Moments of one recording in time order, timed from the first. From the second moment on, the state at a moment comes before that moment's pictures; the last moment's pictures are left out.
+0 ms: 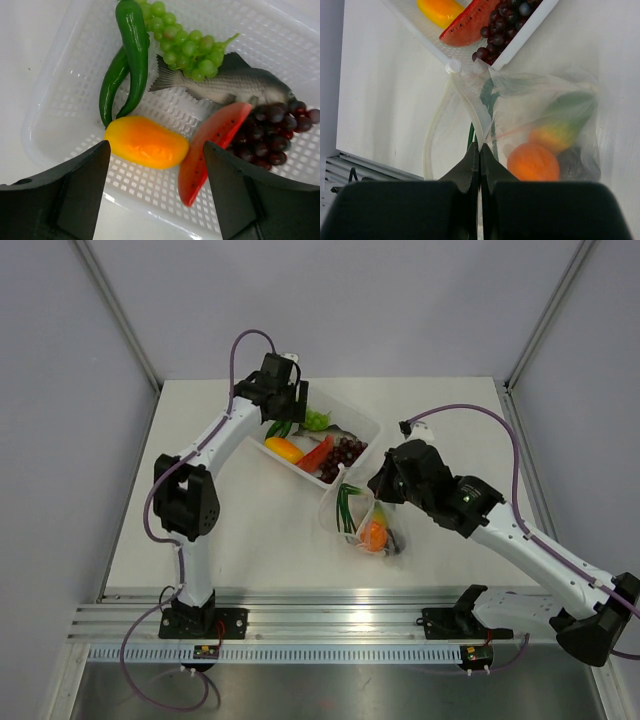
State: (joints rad) left arm -0.40 1.95 1.84 -0.68 -0.12 -0.21; right arm 0.80 1.11 1.14 -0.65 0.25 0.76
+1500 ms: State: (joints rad) left arm -0.37 2.16 2.03 -0.66 -0.23 -0.15; right arm 0.80 1.18 1.13 -0.61 0.25 0.76
